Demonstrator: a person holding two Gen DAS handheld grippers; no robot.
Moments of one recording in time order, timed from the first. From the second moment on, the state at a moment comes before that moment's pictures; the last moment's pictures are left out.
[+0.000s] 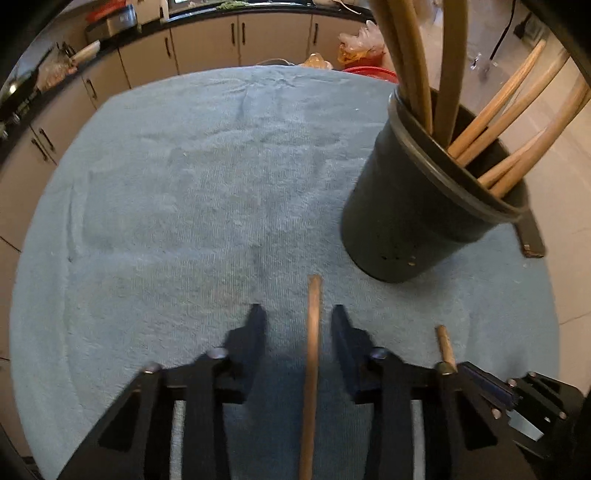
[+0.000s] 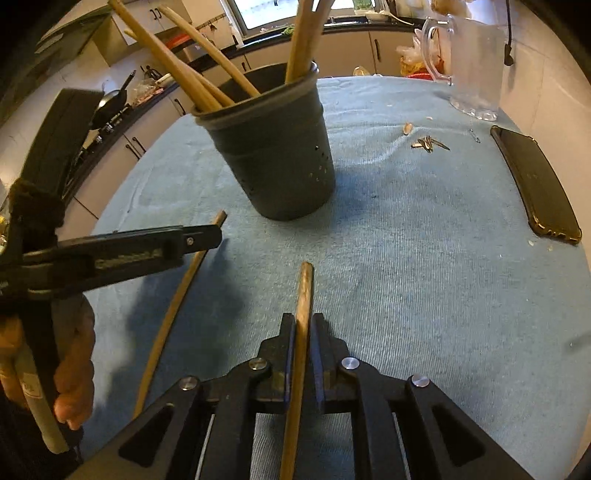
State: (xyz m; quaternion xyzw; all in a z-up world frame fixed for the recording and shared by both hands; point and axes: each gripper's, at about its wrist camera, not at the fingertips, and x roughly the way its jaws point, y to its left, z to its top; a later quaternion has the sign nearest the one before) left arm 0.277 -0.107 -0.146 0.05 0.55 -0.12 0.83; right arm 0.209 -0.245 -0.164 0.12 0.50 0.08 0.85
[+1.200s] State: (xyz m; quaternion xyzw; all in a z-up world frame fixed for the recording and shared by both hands) left arm 0.160 -0.019 -0.022 -0.06 0.39 -0.11 0.91; right arm 0.137 -0.252 -0.061 0.14 0.32 0.06 0.94
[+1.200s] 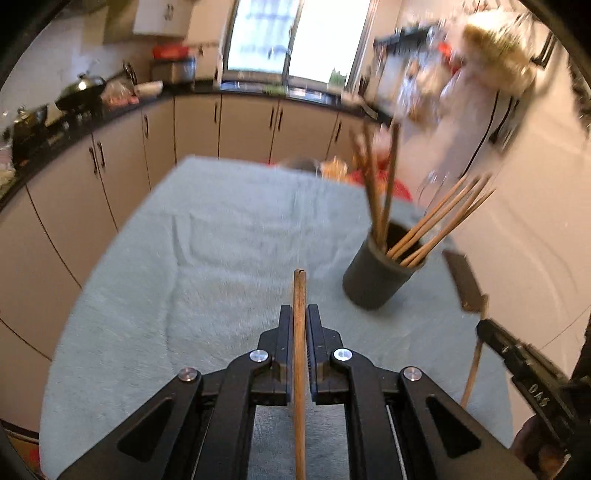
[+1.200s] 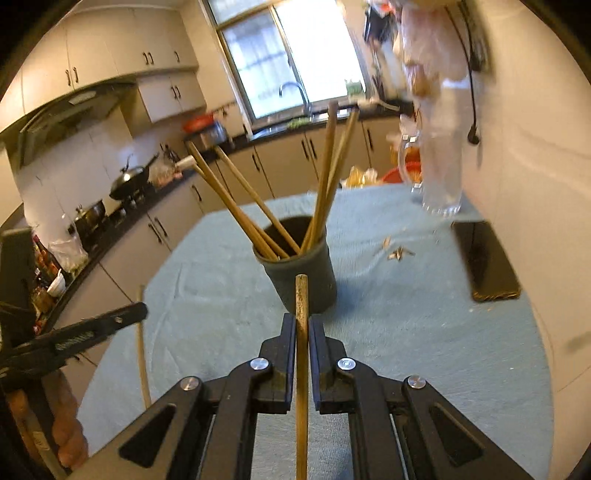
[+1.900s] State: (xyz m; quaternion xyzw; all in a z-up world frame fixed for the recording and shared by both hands) left arm 0.110 -0.010 0.023 -0.08 0.30 -0.12 0.94; right arm 0.080 -0.250 -0.018 0.14 0.22 0.05 0.96
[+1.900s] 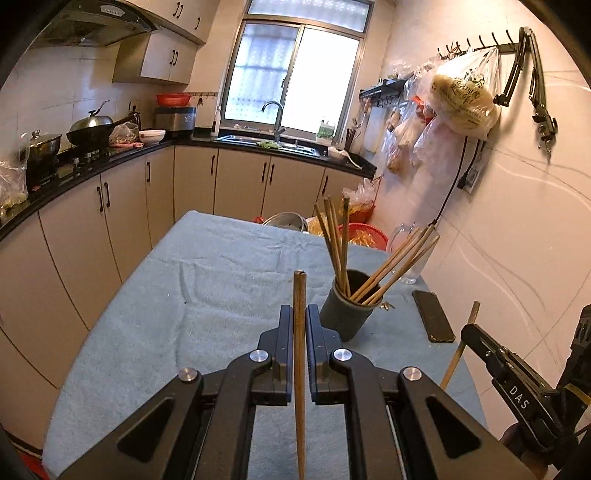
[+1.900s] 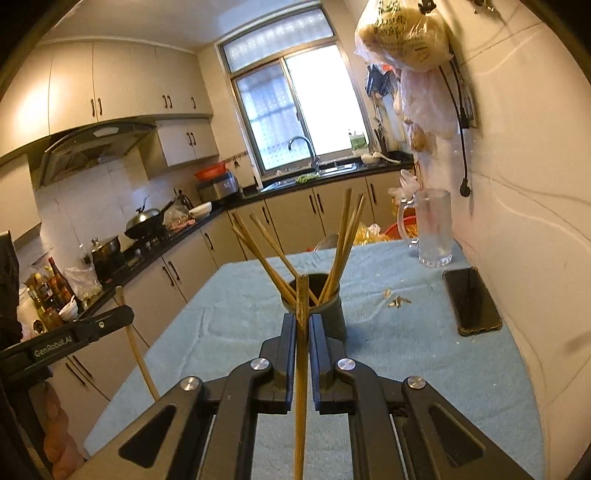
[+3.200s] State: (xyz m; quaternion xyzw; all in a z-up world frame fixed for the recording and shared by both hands) left arm 0.216 -0.061 0.097 -0.13 0.13 -0.15 0.97; right arm 0.173 -0.283 0.067 0.16 0.04 0.01 0.99
